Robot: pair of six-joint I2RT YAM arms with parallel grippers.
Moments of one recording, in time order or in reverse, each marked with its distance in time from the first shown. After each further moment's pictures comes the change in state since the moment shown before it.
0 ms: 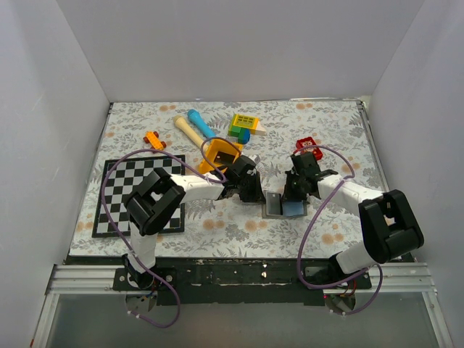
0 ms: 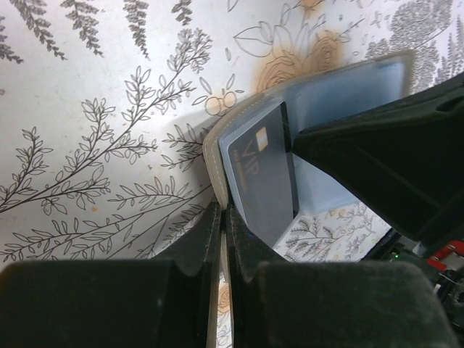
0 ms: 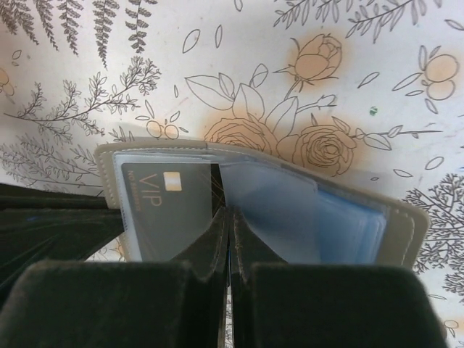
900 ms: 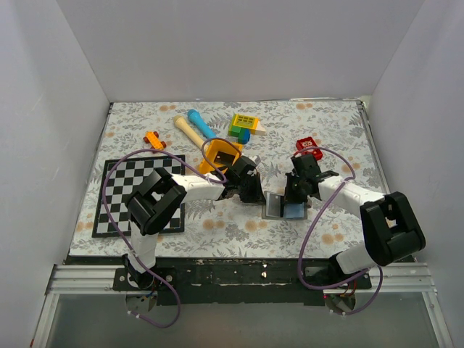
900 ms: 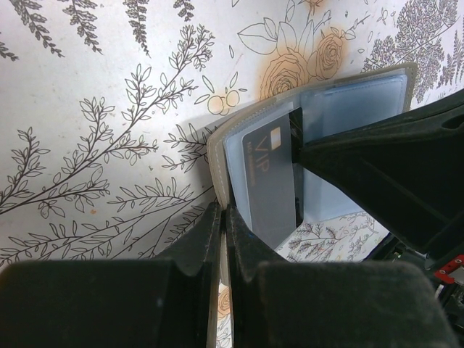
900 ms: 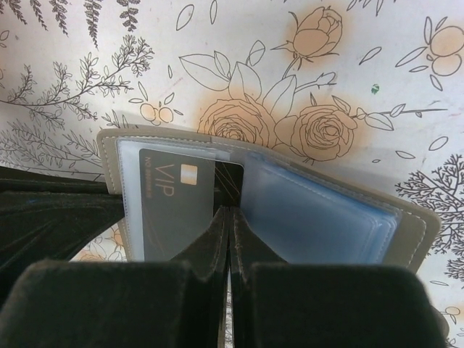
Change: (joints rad) left arm 0.000 0.021 0.000 0.004 0.000 0.000; right arm 0.000 -0.016 -0.018 -0.009 -0.014 0.002
